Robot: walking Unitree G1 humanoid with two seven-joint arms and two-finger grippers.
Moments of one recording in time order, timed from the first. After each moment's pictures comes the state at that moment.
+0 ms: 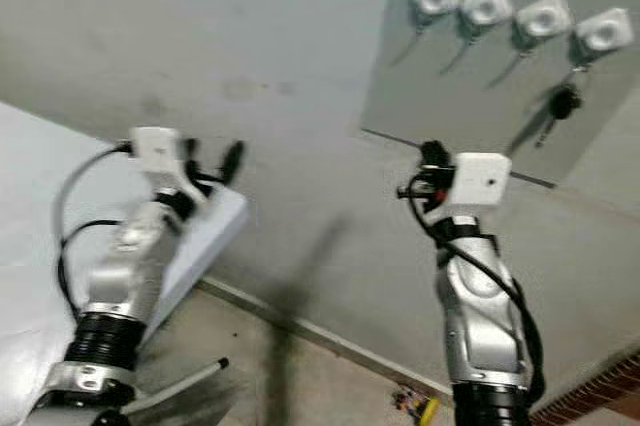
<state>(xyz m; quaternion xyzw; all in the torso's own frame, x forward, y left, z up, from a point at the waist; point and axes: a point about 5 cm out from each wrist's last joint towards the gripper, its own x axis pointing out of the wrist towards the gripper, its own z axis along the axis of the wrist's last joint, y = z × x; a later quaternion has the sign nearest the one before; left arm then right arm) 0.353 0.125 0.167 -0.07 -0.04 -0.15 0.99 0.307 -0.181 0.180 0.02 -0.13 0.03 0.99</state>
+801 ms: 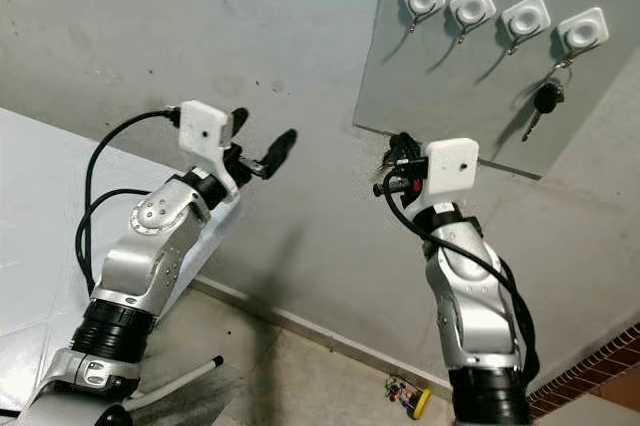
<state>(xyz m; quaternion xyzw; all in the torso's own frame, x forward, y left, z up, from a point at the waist) 0.343 0.075 0.207 0.01 -0.11 -0.31 0.94 0.325 -0.166 0.193 -0.02 -0.12 0.12 0.99</state>
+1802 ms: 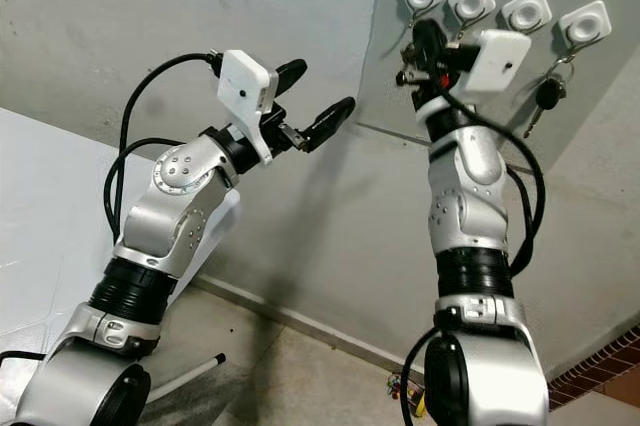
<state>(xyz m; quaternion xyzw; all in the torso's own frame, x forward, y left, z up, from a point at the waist) 0.347 0.042 0.256 0.03 -0.18 -0.40 0.90 0.382 -0.171 0.275 0.13 -0.27 0.13 0.95</state>
